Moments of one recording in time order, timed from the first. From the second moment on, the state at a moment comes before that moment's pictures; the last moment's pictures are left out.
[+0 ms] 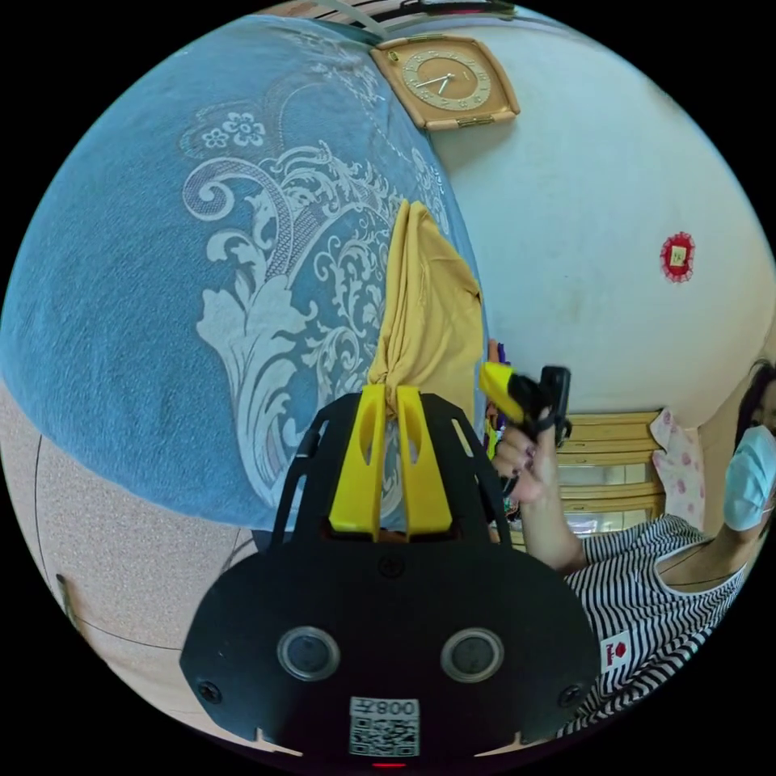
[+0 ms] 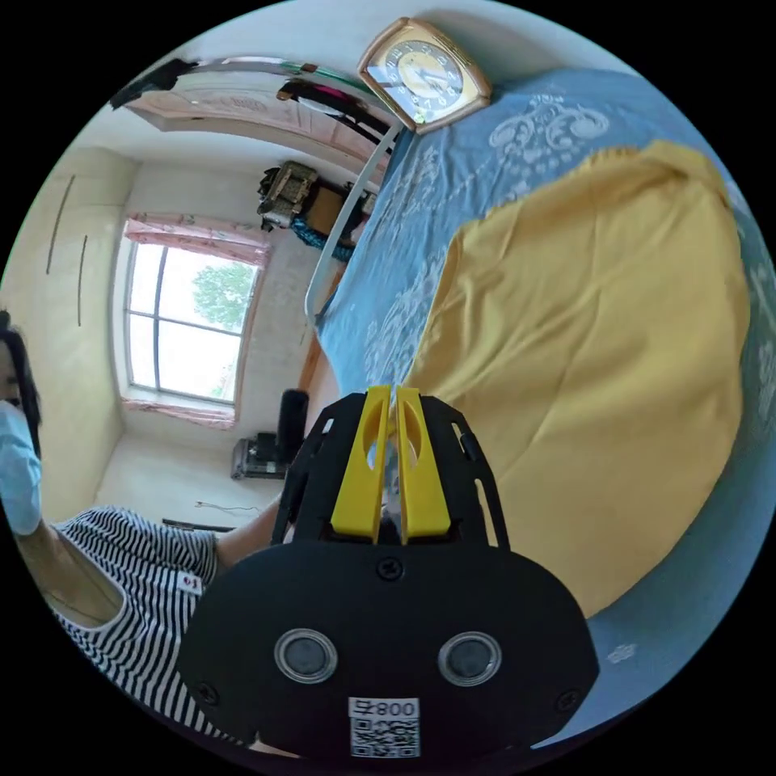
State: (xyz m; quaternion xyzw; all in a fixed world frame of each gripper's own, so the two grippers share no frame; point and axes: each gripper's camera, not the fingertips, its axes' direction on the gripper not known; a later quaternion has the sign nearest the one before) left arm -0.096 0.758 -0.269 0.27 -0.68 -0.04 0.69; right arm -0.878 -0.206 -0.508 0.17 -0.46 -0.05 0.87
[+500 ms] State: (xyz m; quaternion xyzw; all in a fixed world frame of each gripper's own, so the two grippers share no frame) left arm -0.075 0.741 -0.313 0.30 -0.61 -0.03 0.74; right arm -0.915 -0.068 -0.355 0.16 -0.62 0.10 0.76
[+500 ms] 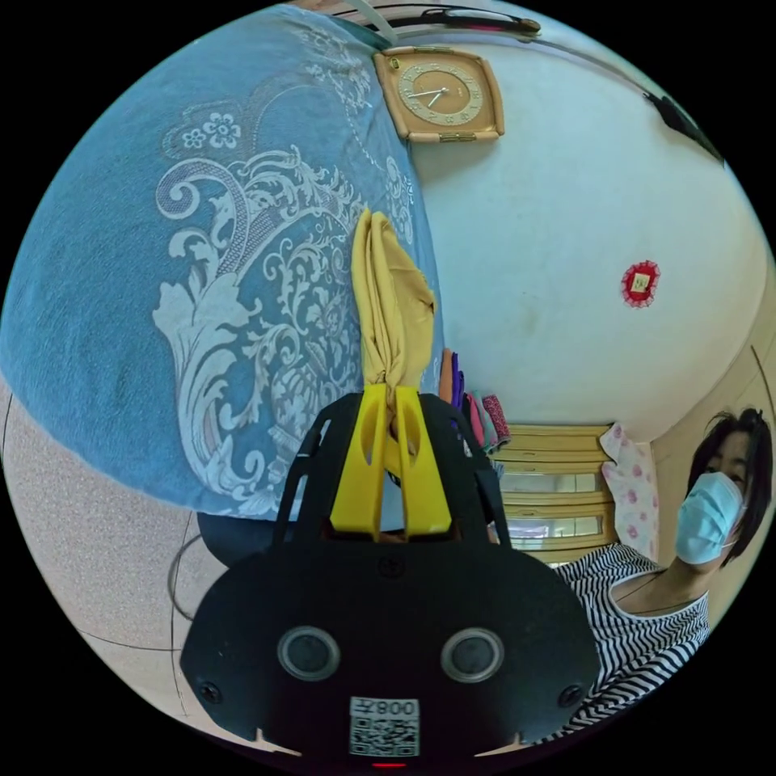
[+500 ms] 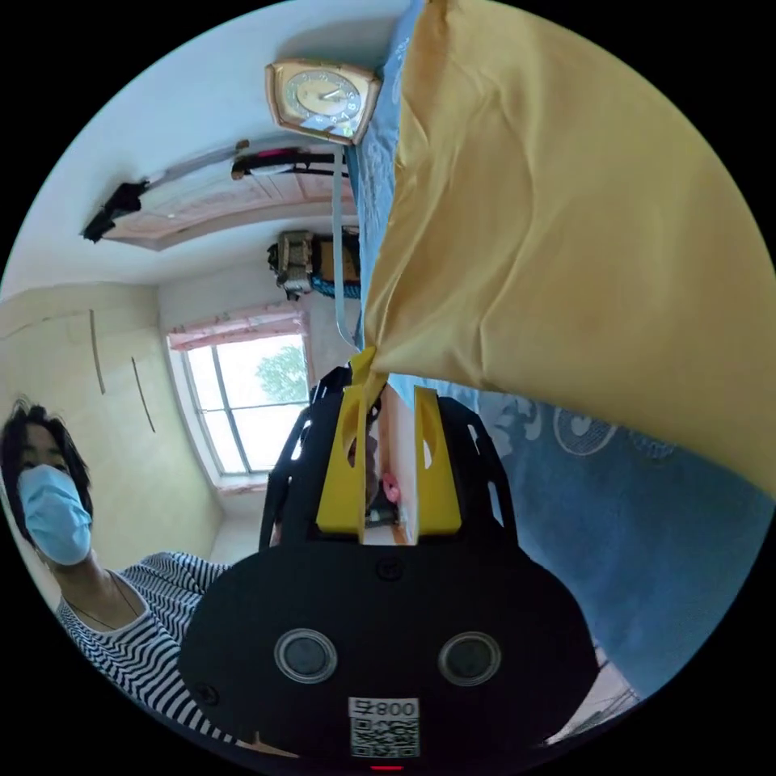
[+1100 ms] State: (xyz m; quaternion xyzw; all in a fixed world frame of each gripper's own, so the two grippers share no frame) left arm 0.001 0.684 -0.367 0.30 -0.61 -0.03 0.73; right arm -0.943 0.018 -0.235 0.18 -0.65 0.18 0.72
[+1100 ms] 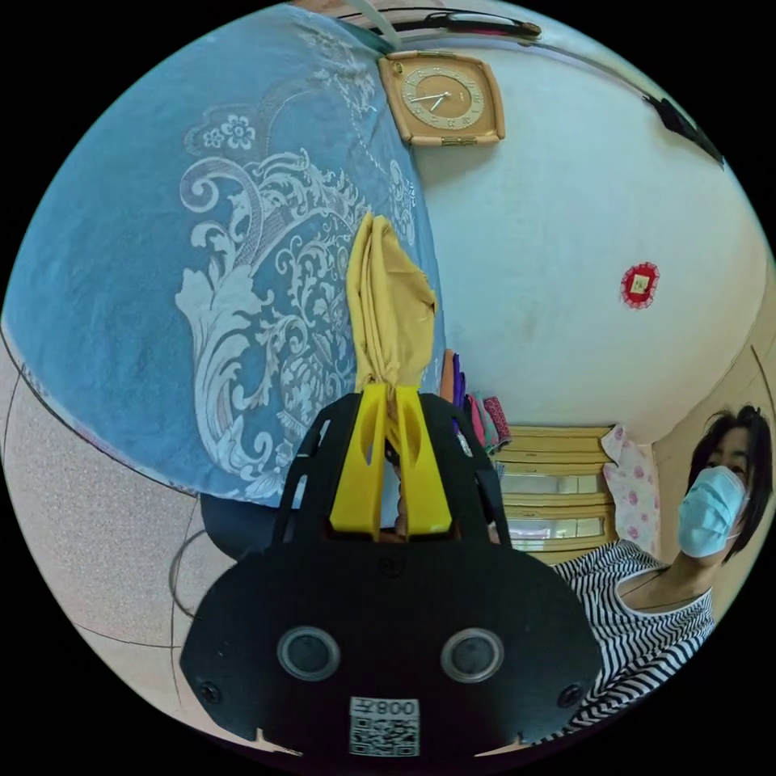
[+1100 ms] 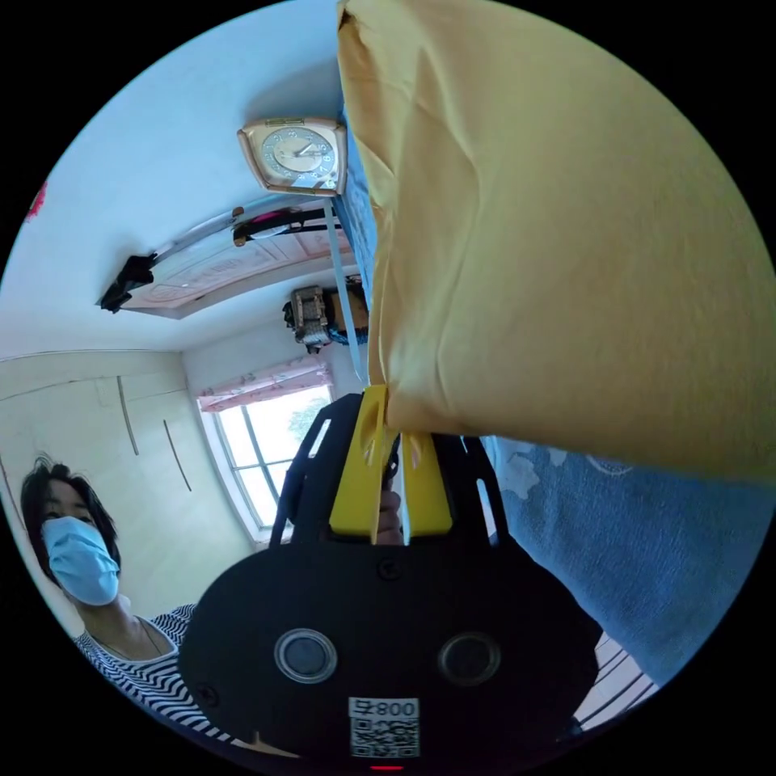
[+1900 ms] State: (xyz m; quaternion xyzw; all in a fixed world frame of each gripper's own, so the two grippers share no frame) left arm 0.201 0.303 -0.467 0.18 -0.70 -0.06 0.68; right arm -0.927 0.103 -0.054 0.16 -0.63 0.15 0.74
